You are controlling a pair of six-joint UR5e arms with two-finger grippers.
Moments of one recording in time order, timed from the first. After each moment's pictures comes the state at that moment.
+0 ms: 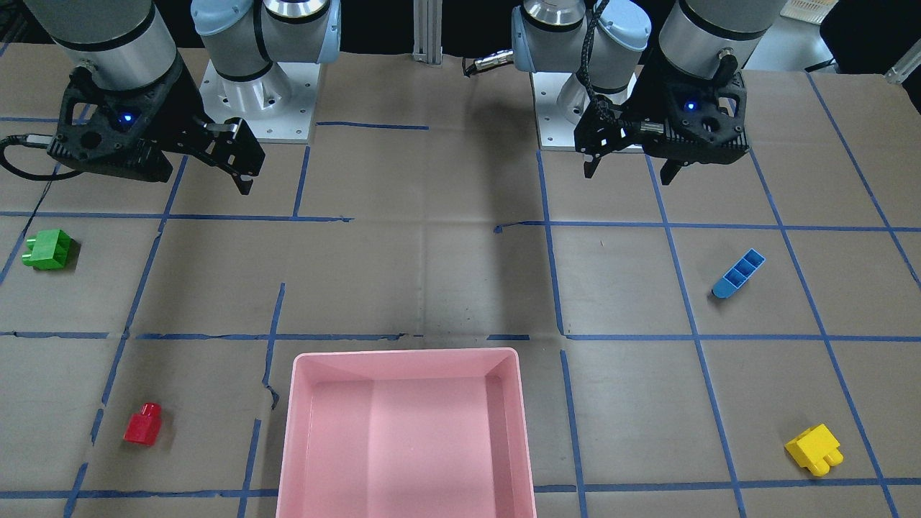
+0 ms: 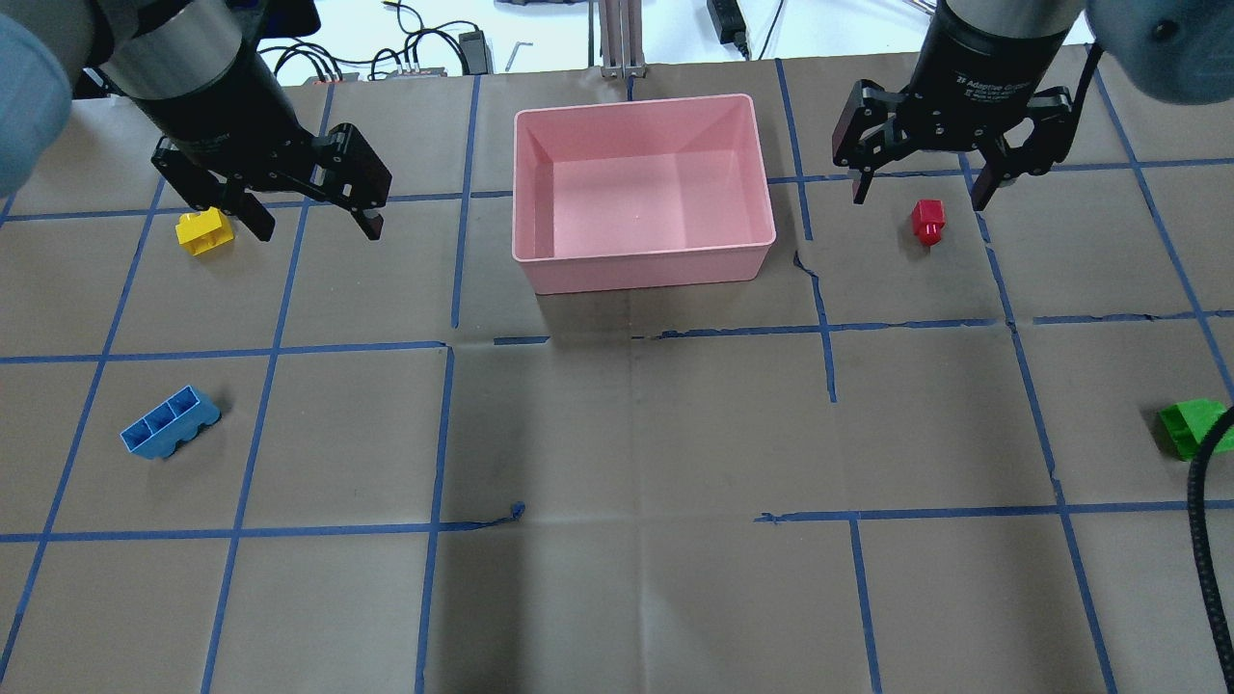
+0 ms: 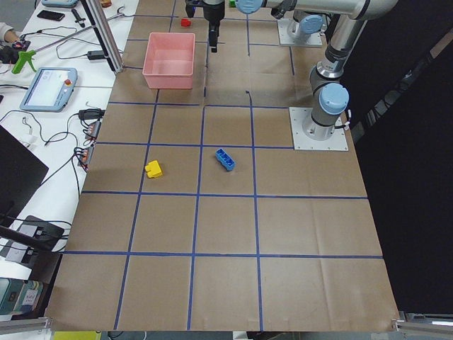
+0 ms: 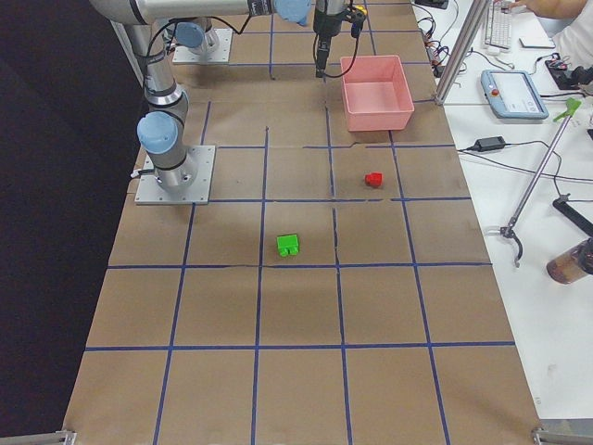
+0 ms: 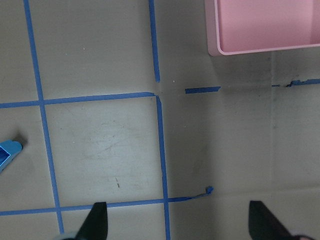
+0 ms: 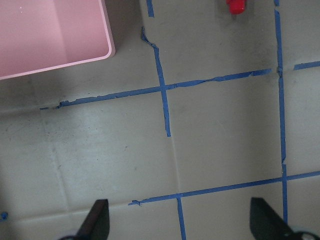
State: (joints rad) left arm -1.56 -1.57 -1.51 -1.65 1.54 0.08; right arm 1.58 -1.51 1.45 -1.46 -1.59 0.16
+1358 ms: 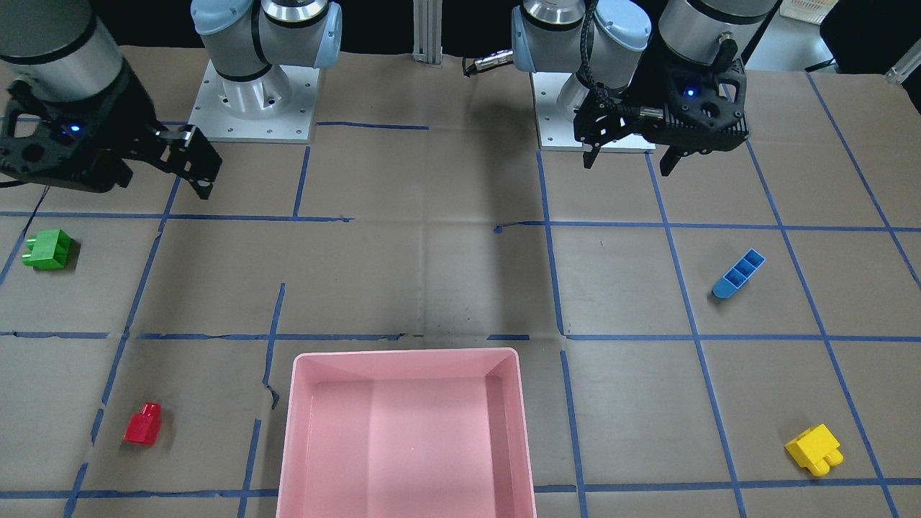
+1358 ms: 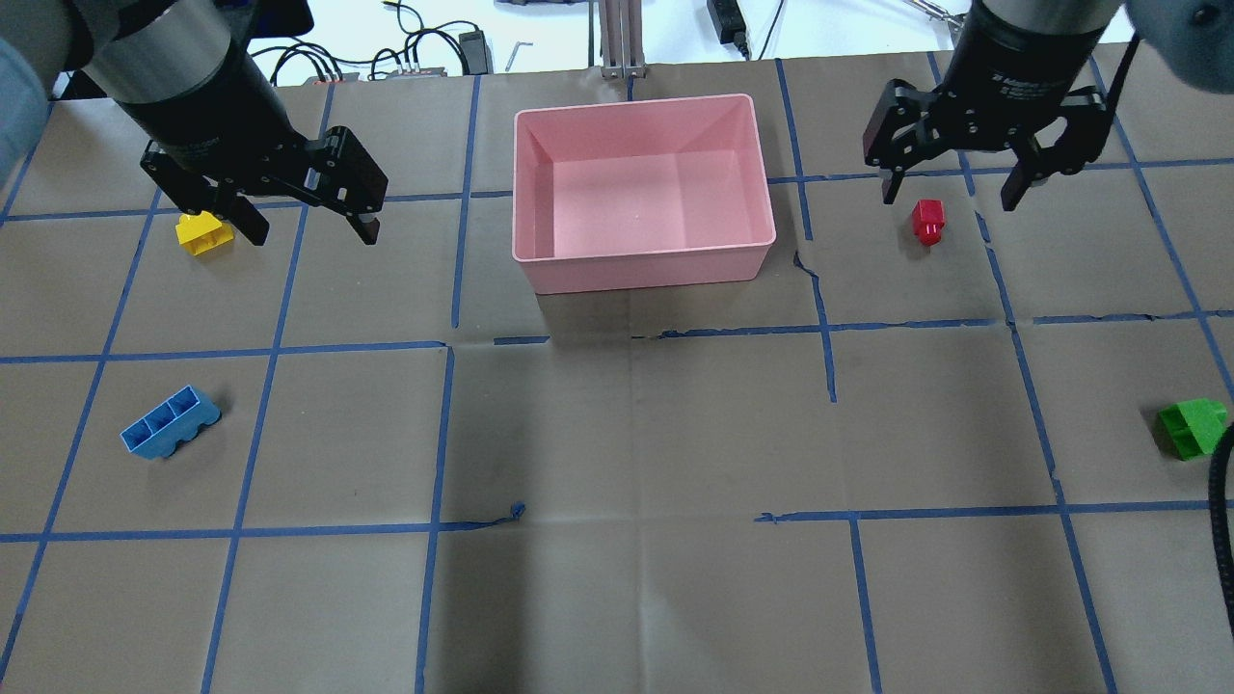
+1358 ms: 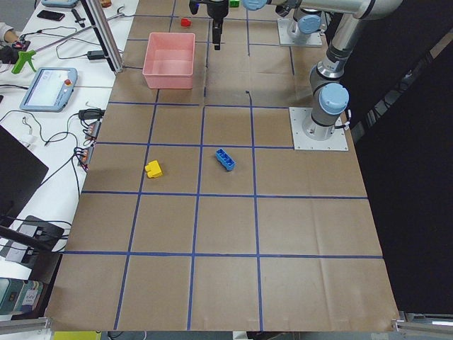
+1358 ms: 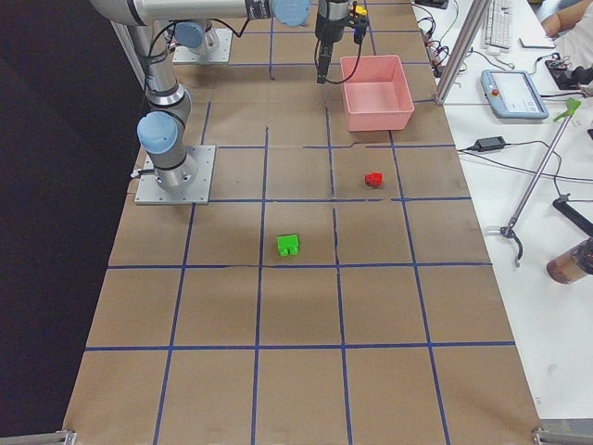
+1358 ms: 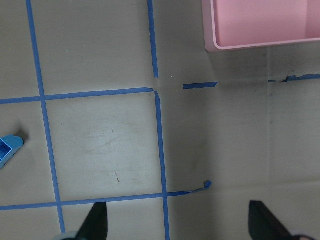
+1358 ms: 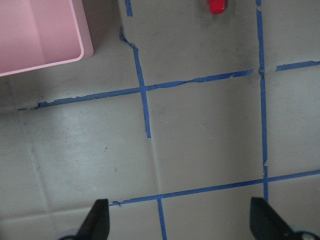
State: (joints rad) left arm -1.56 -1.55 -1.51 -1.66 1.54 0.08; right arm 1.45 -1.51 1.46 -1.45 -1.59 0.01
